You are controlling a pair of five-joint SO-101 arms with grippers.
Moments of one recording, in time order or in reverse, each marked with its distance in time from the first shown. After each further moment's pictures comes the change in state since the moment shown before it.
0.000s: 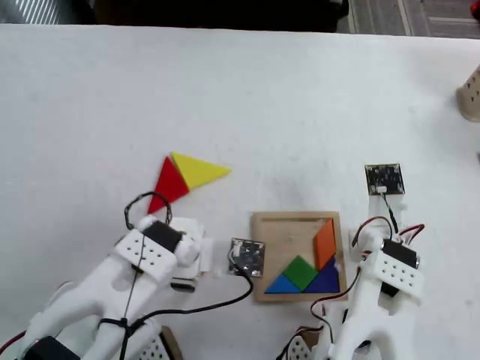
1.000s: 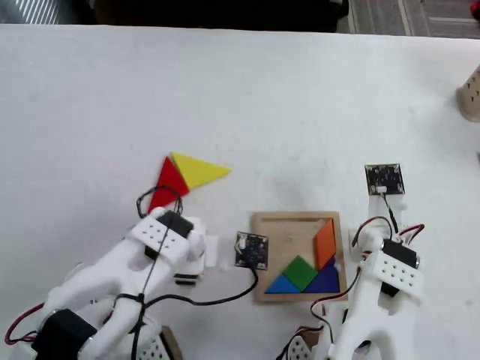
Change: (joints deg) left arm 0.3 11.7 -4.7 0.1 2.9; right arm 0.0 0.0 0.0 0.0 0.0
